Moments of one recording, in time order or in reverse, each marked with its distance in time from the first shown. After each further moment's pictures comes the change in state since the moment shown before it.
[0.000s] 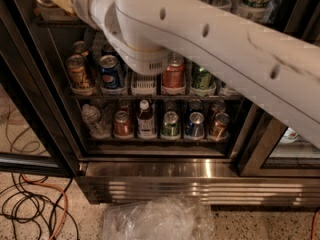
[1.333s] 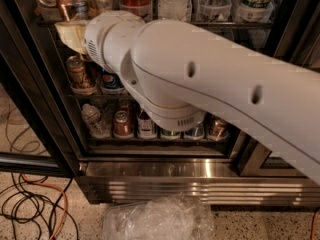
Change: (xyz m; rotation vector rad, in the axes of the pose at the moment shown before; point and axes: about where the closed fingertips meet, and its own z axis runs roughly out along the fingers) arm 0.031 0.019 -0.103 0.072 0.132 0.123
